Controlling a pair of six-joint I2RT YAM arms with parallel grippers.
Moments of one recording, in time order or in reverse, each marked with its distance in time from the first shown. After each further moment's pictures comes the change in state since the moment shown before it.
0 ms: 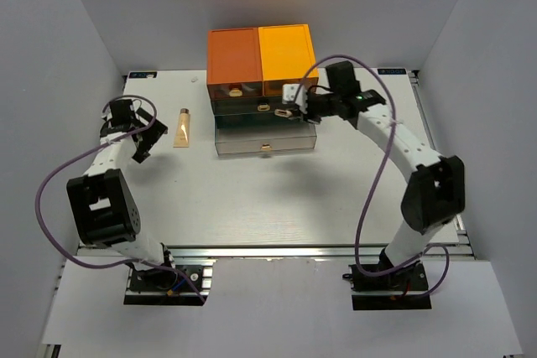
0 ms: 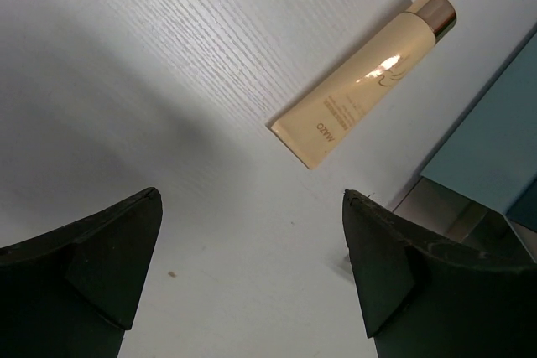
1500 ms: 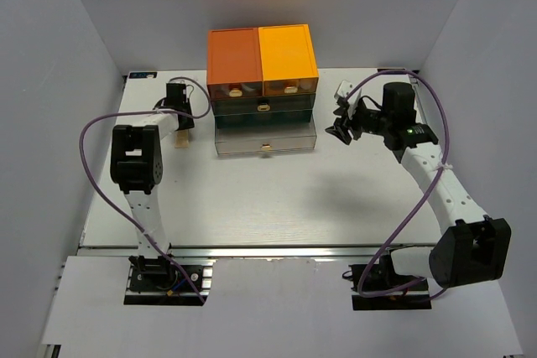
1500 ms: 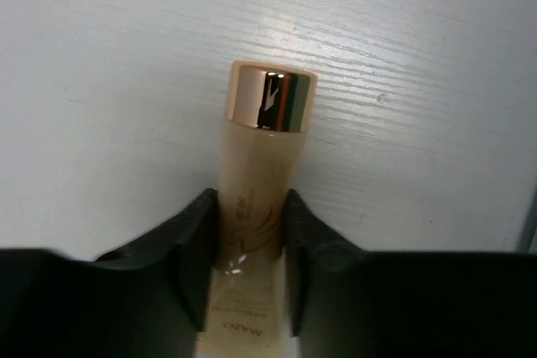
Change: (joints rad) left arm -0.277 0.552 0.377 0.205 -0.247 0.562; right arm -0.194 -0.377 -0.353 0.167 0.003 0.336
